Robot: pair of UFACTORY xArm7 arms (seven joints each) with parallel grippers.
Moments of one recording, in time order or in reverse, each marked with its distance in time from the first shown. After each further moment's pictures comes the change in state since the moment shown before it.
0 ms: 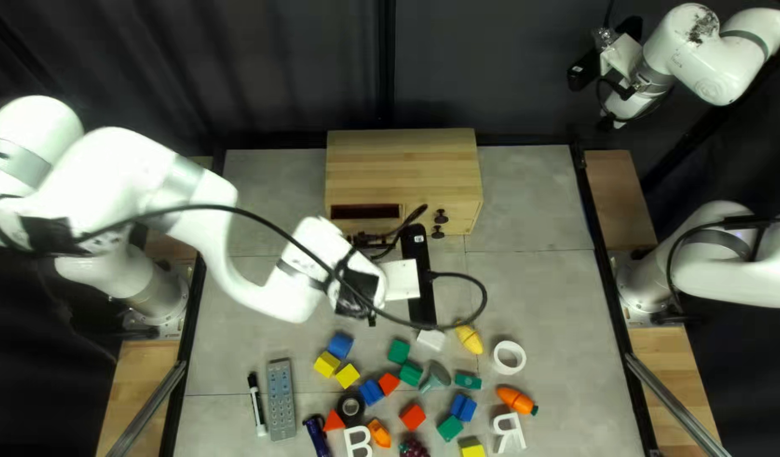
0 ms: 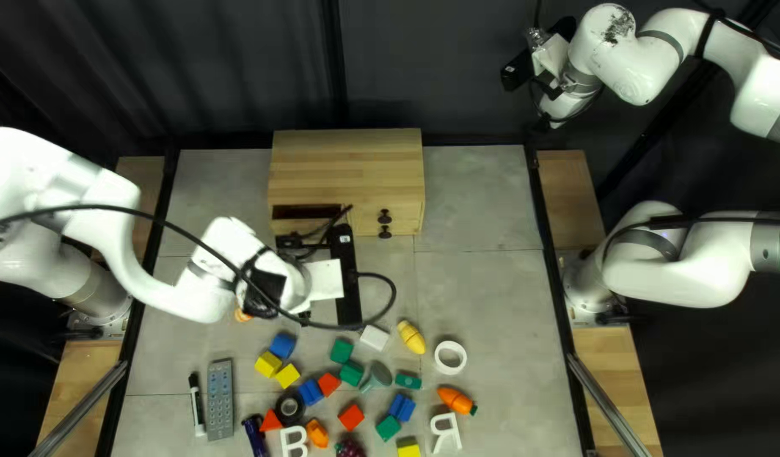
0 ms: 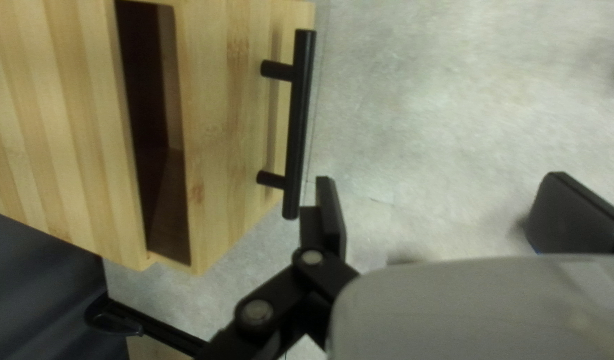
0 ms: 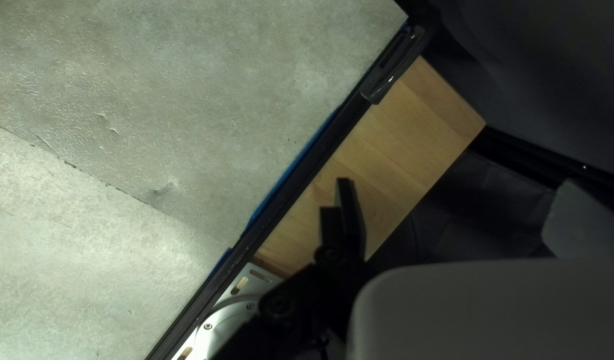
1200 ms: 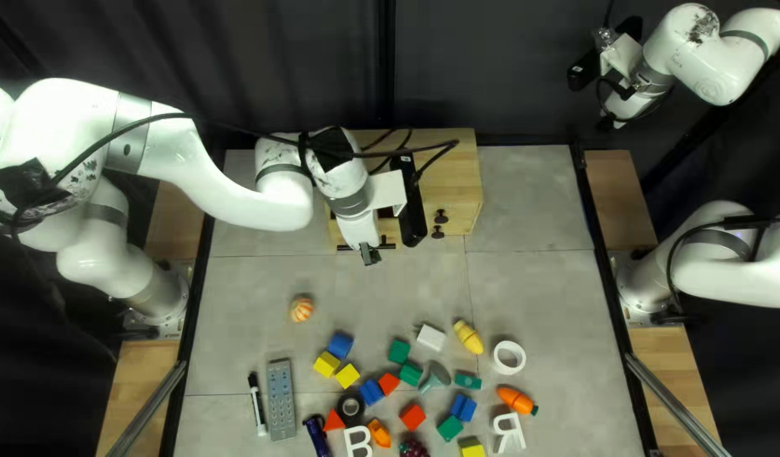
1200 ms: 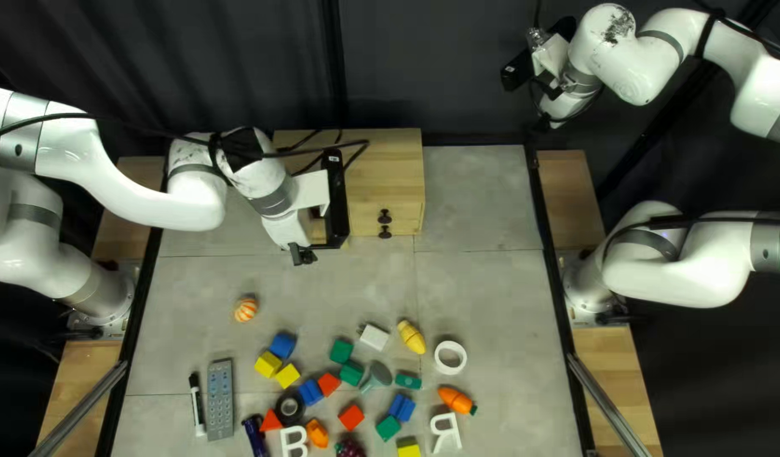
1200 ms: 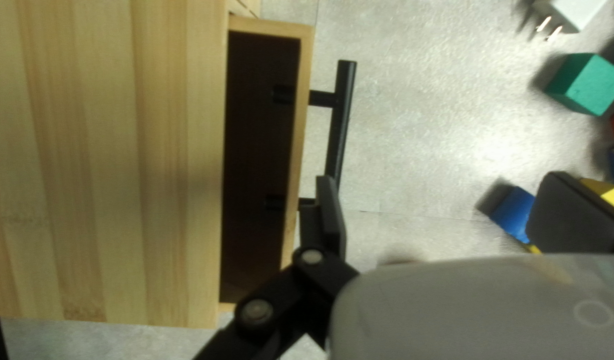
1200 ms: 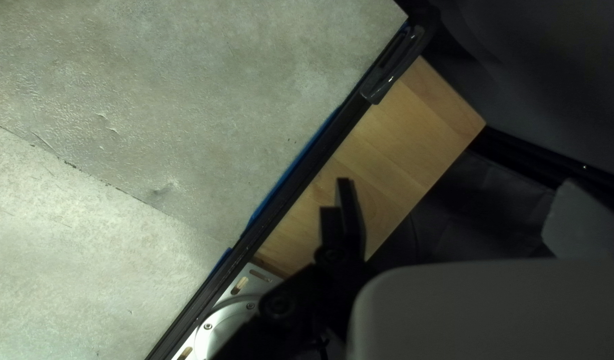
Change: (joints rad) left arm 0.101 -0.039 0.136 -0.078 -0.264 -0.181 0.347; right arm 0.000 0.000 0.000 0.000 0.000 0.000 0.000
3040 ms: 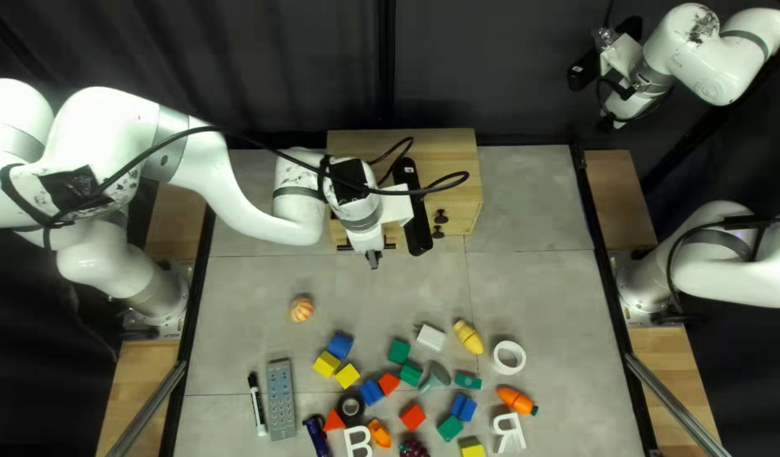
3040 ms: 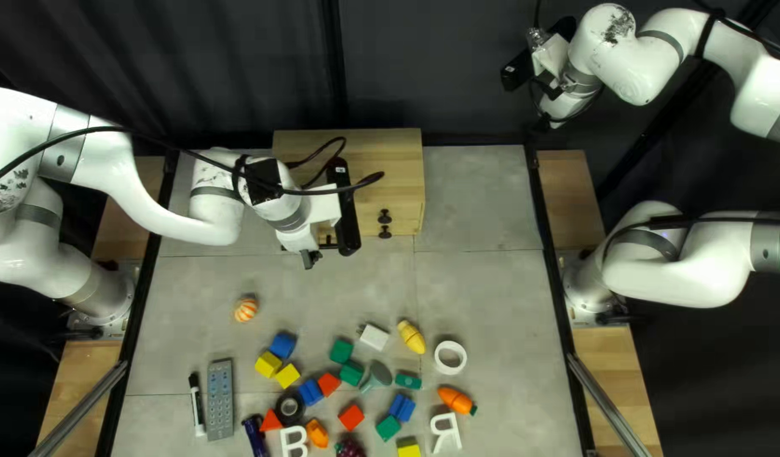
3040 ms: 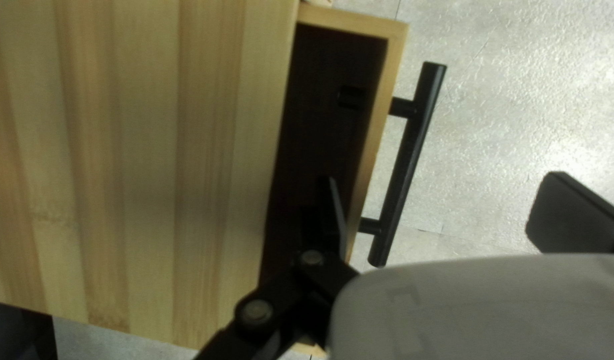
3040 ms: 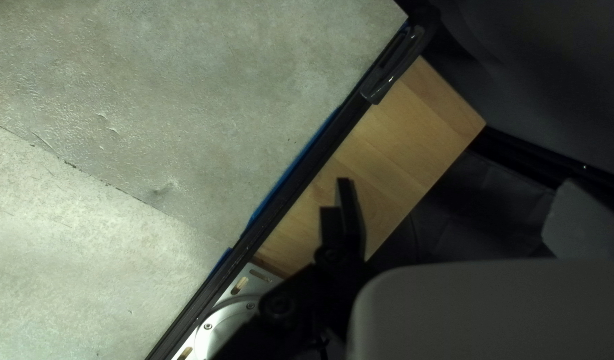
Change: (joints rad) left arm -0.003 0.107 -0.005 0.030 0.199 -0.007 -0.220; right arm 0.000 0.000 0.000 0.000 0.000 0.000 0.000
